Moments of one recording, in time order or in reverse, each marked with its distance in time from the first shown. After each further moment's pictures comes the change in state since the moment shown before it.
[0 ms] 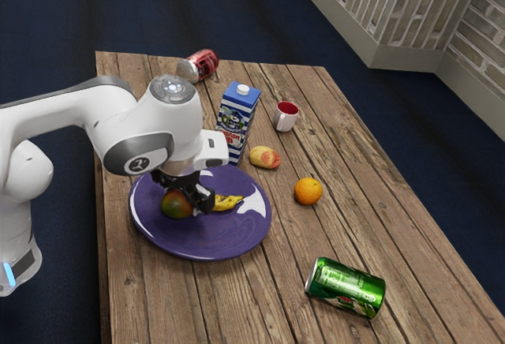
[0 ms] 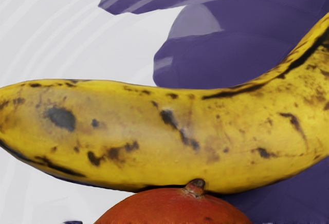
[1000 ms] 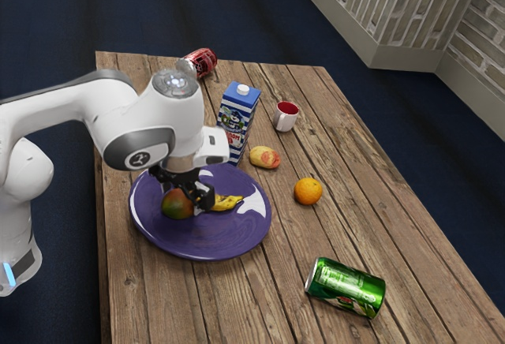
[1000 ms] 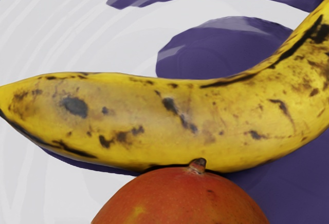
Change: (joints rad) arm 0.011 -0.010 0.023 0.029 0.025 -0.058 0.010
